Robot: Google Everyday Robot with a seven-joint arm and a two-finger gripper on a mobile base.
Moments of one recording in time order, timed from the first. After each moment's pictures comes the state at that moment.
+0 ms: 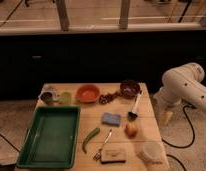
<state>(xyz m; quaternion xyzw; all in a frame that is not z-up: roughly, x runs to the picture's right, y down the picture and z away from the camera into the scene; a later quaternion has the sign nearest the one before) 0.292 0.111 0.681 -0.28 0.02 0.03 0.96</state>
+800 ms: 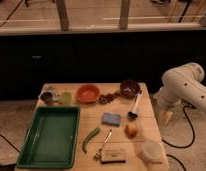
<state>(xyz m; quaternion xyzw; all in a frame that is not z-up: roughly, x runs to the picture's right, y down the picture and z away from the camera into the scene) 0.292 0.110 0.681 -0.28 0.02 0.03 0.96</state>
